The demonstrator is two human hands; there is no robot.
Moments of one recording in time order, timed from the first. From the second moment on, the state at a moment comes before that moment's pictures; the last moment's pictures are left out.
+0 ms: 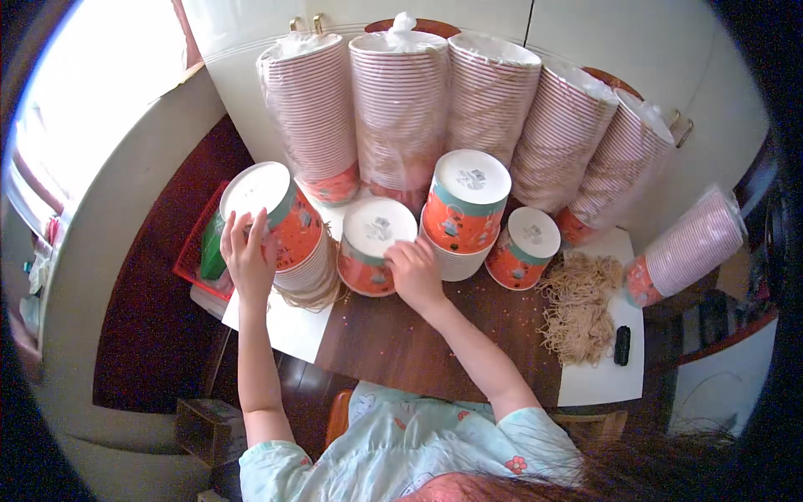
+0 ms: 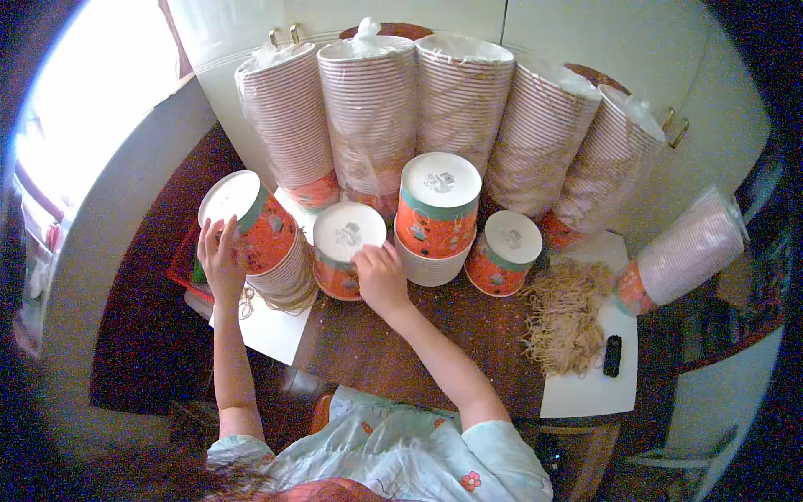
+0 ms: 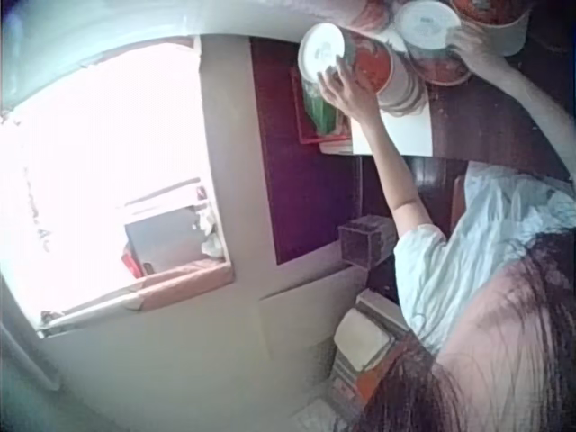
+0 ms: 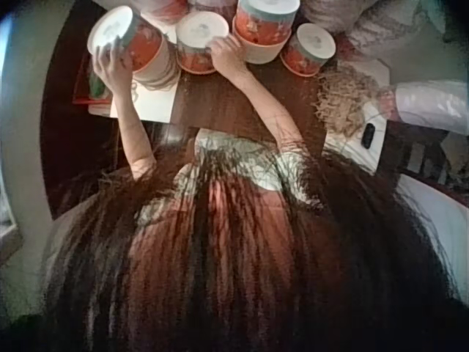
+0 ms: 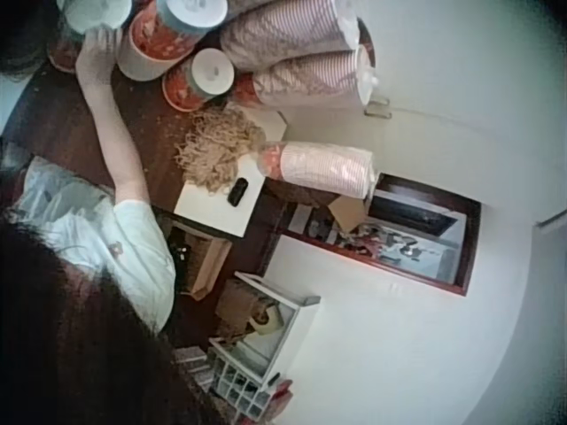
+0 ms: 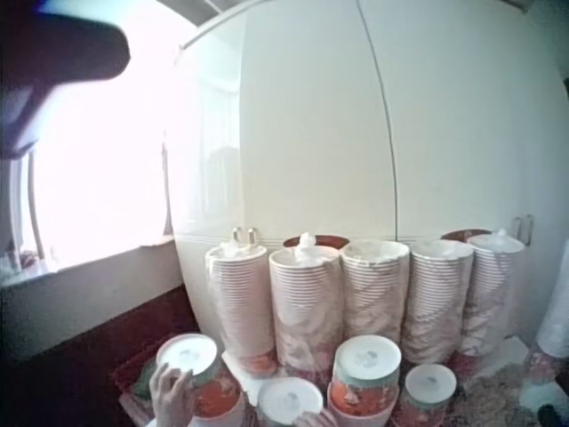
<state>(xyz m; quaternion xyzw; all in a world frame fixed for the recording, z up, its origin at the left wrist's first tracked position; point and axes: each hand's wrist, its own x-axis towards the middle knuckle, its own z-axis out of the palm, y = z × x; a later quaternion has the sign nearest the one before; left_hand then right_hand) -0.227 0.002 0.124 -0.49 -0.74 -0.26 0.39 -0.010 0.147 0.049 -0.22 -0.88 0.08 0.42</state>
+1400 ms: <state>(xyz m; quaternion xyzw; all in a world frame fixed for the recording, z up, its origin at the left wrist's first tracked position) -0.025 0.046 0.038 -0.49 -0.59 -0.42 -0.48 0.265 0.155 -0.032 -0.65 -0.71 0.05 0.27</state>
